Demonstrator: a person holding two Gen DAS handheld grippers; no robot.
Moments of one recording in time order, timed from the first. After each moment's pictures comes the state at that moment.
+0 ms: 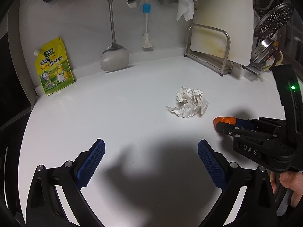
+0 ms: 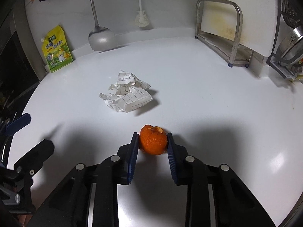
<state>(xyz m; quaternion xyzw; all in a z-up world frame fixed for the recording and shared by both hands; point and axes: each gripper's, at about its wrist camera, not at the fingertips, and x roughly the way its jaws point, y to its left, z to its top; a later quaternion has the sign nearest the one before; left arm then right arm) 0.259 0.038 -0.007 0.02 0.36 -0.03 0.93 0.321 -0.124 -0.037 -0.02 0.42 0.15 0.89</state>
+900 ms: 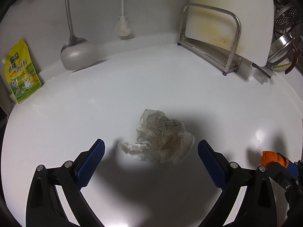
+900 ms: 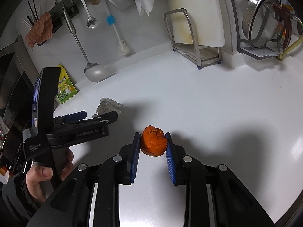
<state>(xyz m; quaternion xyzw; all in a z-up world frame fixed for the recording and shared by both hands) 0.367 -0.033 -0.029 0.01 0.42 -0.03 0.91 0.298 -0.222 -0.018 0.10 0.38 0.17 0.90</state>
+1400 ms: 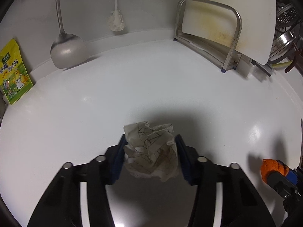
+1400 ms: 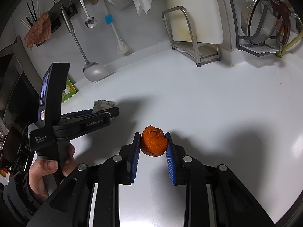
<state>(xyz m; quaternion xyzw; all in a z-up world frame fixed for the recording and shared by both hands) 0.377 -0.034 -0.035 0.01 0.43 -0.05 0.90 0.296 -0.219 -0.023 0.10 0.38 0.17 0.90</state>
